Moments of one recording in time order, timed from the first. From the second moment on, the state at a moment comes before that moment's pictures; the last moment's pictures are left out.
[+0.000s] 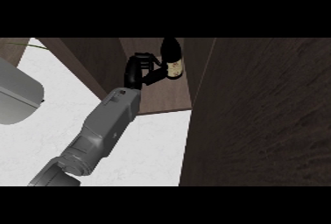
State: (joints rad) left arm -1.06 0.01 -0.16 -0.22 0.45 0.39 -0.49; right arm 0.24 -0.54 0.62 -2.50 -0.01 -0.46 0.10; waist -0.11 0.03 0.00
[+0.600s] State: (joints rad) left arm -1.12 0.06 -0.16 -0.11 0.40 0.47 -0.55; right arm 0.27 -0.54 0.63 -2.50 -0.02 -0.43 0.05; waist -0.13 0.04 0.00
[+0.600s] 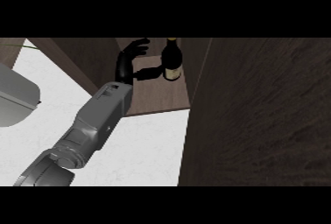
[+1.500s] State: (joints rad) left arm -1.18 0.06 -0.08 -0.14 0.46 0.29 -0.62; right arm 0.31 -0.55 0.61 -2.50 -0.02 -0.40 0.01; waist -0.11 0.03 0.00
